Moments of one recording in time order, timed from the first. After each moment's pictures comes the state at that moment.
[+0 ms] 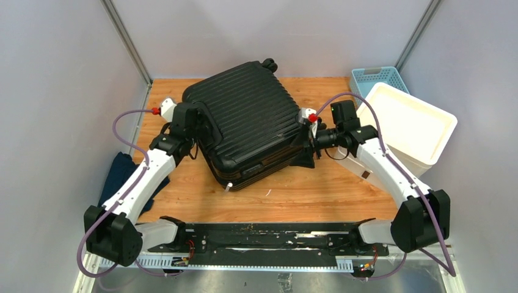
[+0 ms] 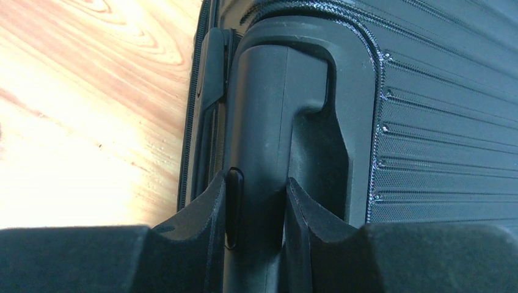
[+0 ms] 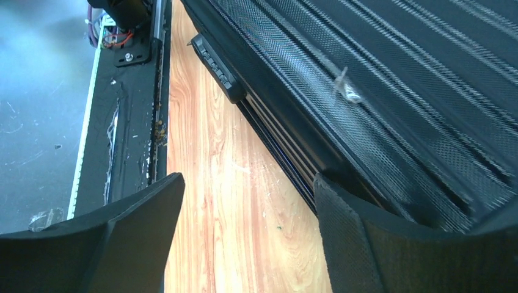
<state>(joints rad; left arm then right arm) -0.29 1.18 0.98 -0.42 -0.40 -0.91 0.30 1.29 1.06 -0.58 -1.12 -0.61</state>
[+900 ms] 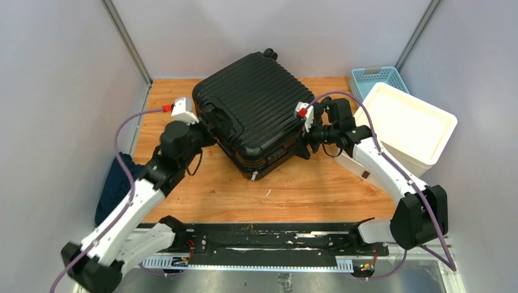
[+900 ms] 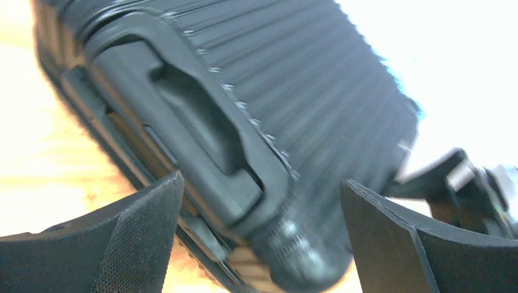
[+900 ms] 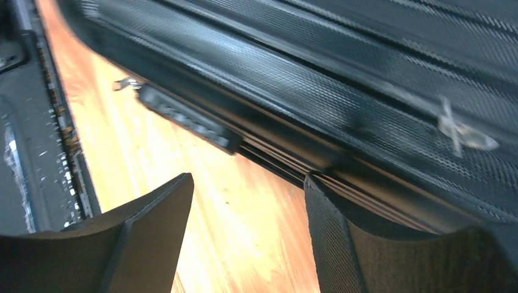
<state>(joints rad) -0.50 0.97 0.89 -0.20 -0.25 -0.65 0.36 1.34 1.06 -0.46 -0.68 -0.42</state>
